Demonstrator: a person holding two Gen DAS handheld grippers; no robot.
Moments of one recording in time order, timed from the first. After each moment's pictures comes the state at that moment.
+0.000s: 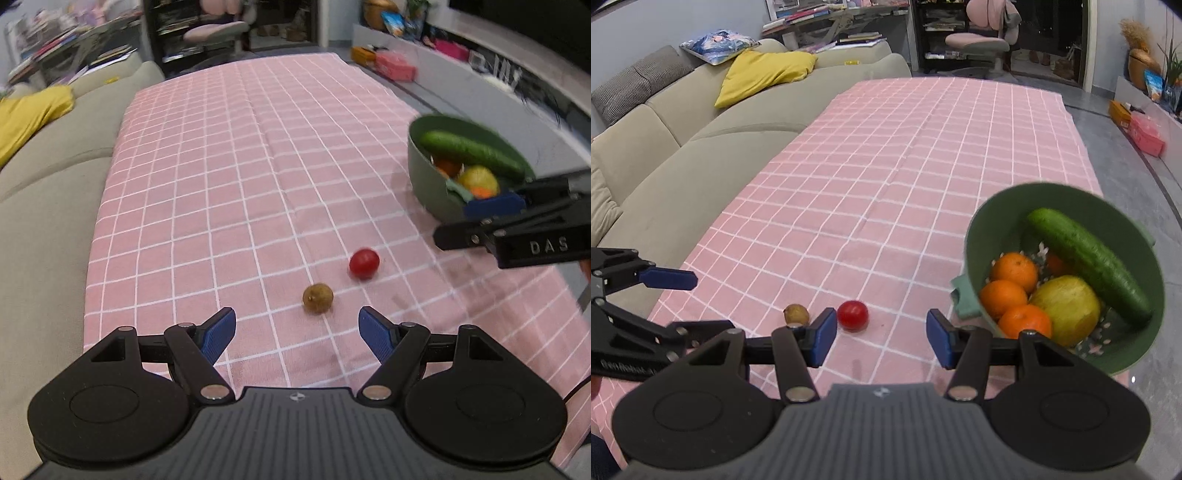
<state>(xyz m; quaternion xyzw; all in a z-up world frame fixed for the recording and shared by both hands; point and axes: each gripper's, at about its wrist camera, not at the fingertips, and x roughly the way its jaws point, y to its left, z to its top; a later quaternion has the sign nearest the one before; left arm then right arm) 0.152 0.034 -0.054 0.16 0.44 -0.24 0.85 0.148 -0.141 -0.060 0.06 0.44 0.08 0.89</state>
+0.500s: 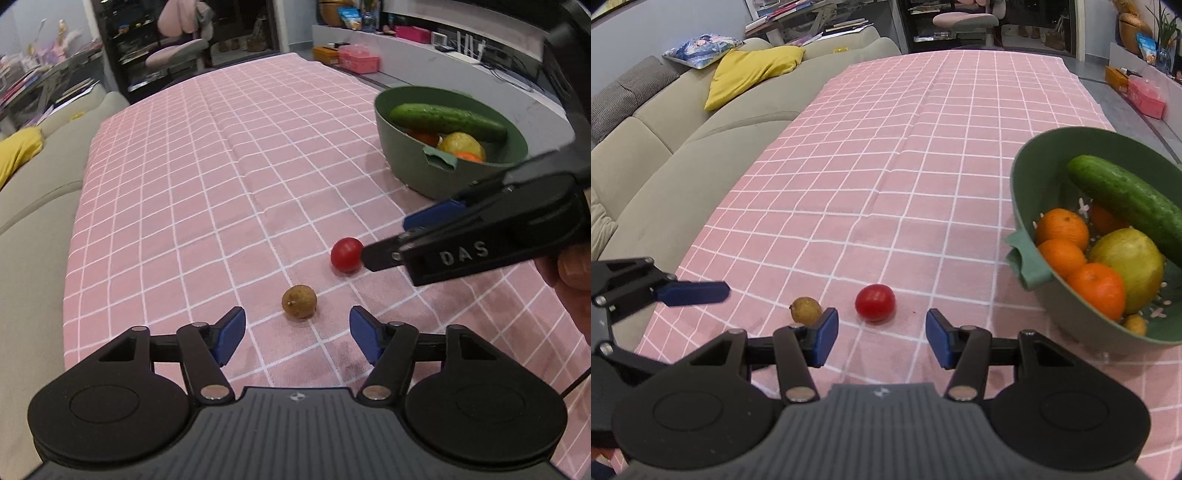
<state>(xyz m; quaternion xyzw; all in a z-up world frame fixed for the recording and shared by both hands) 0.151 0.017 -0.083 0.21 0.41 -0.28 0.84 0.168 -0.119 -0.107 0.11 0.45 0.07 0.88</state>
